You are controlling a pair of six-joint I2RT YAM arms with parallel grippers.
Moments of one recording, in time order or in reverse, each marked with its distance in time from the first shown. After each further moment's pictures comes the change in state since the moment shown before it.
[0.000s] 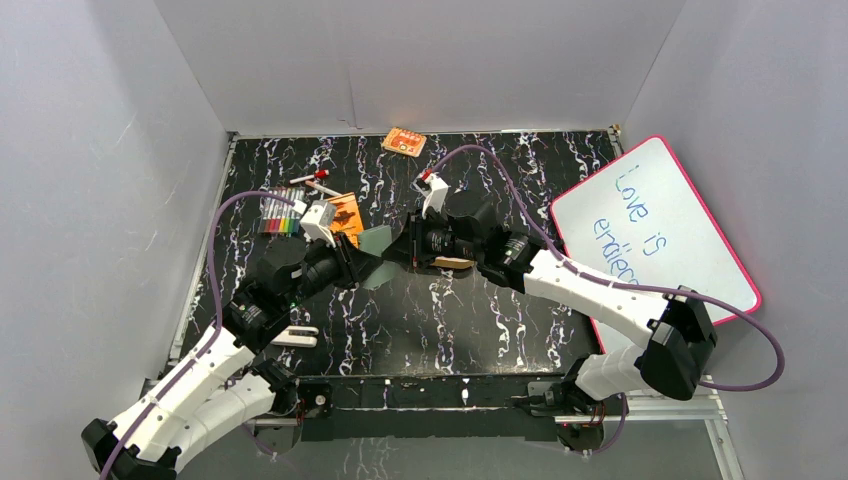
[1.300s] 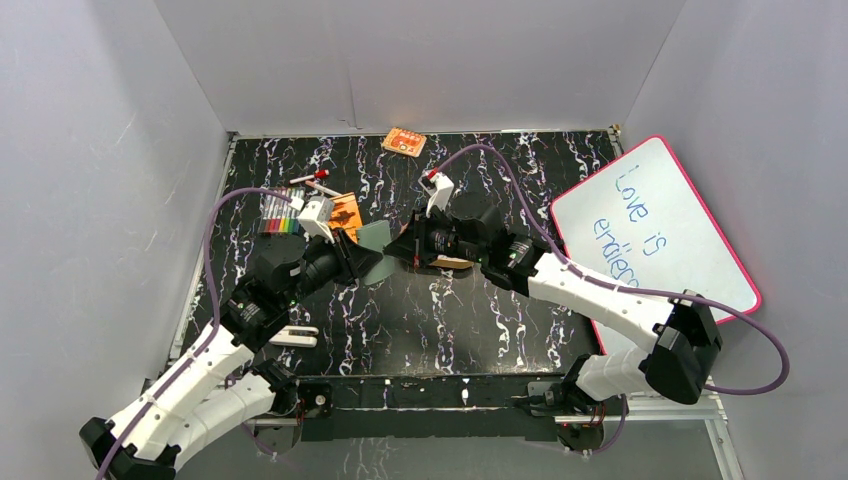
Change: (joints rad) left arm -0.013 0.011 0.040 -0.020 -0.027 -0.014; right arm 0.003 -0.028 -0.024 0.045 0.038 -0.011
